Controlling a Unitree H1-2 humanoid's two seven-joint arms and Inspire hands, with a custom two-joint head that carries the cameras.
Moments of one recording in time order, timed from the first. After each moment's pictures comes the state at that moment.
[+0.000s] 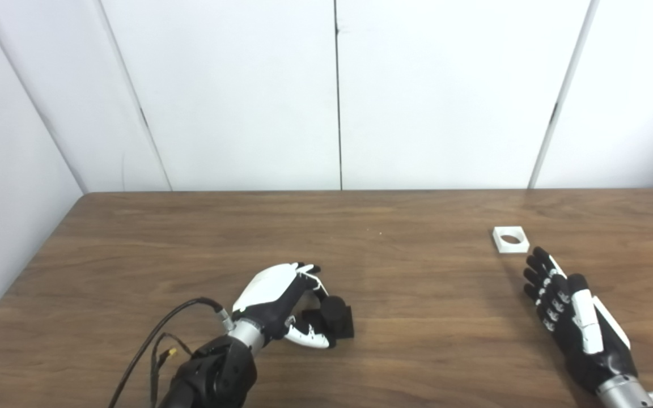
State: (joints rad) left arm -0.23 0.25 -0.34 -0.28 0.83 0.46 -0.48; right arm -0.05 -0.26 -0.10 -0.04 0.25 0.07 0.25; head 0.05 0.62
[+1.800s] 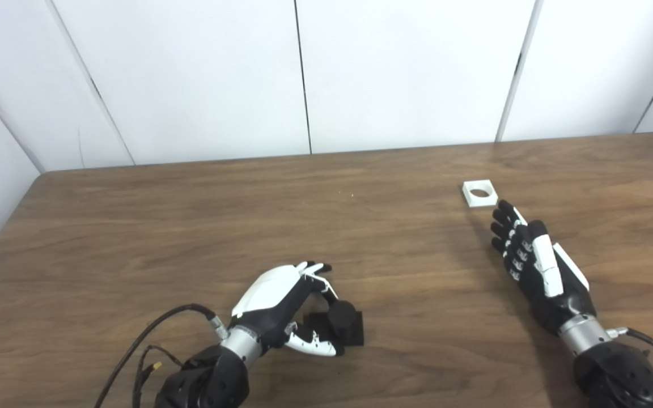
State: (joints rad) left arm -0.13 0.22 -0.40 -0.39 0.82 0.43 -0.51; right arm -0.04 -0.25 -0.09 -0.11 0.23 0.17 0.20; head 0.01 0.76
